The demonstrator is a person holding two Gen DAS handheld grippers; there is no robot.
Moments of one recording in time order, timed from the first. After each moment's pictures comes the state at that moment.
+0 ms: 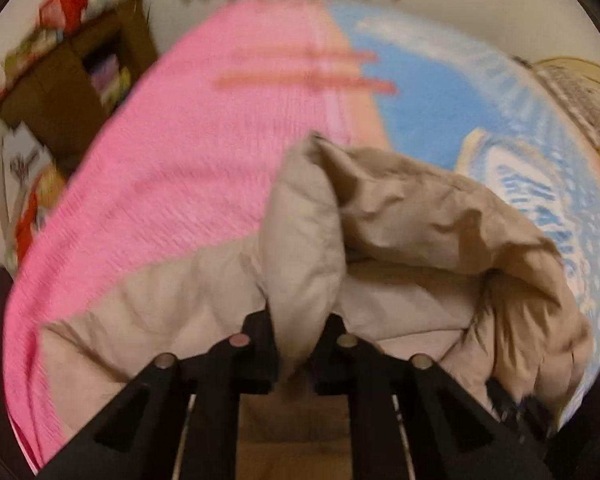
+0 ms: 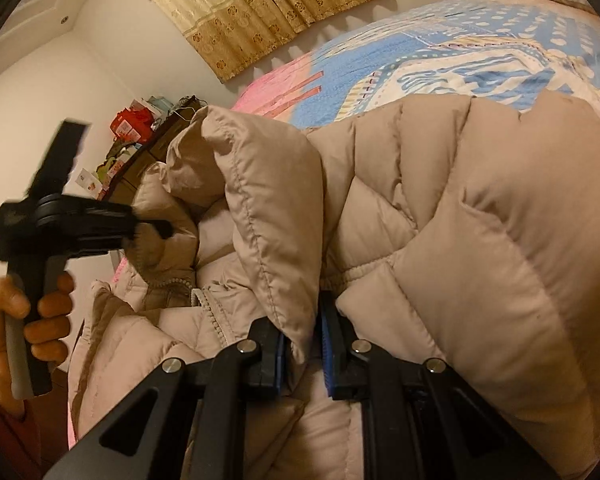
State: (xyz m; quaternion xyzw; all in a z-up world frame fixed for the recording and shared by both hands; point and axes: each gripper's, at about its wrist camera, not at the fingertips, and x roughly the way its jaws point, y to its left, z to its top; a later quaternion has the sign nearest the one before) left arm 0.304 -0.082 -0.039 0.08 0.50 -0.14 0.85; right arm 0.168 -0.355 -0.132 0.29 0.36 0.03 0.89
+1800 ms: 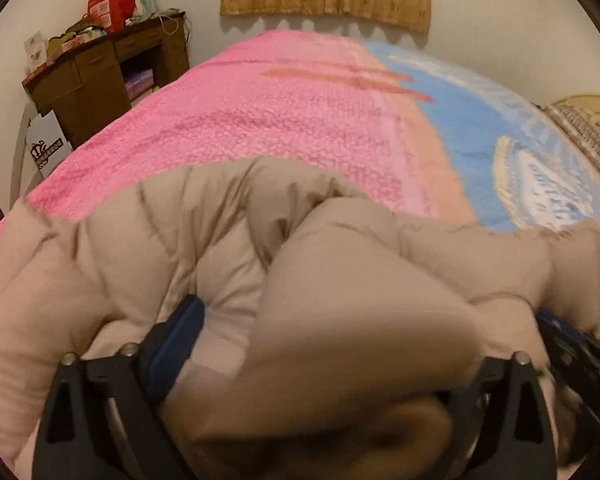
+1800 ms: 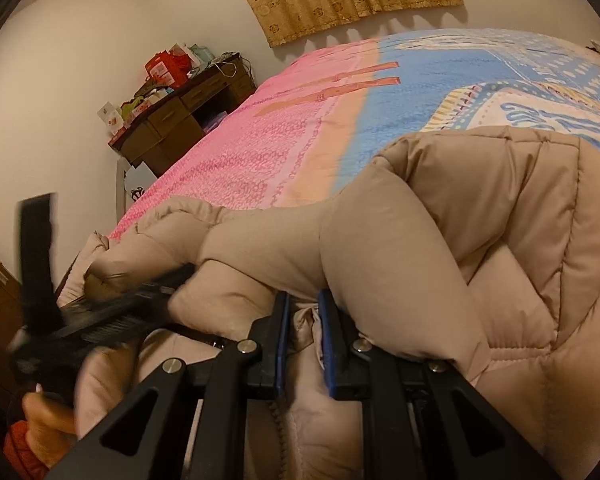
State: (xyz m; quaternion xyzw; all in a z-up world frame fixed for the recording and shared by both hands) left arm 0.291 -0.047 -0.126 0.03 0.44 -0.09 0.89; right arm 0.221 -0.300 -0.125 0.19 0.39 0.10 0.90
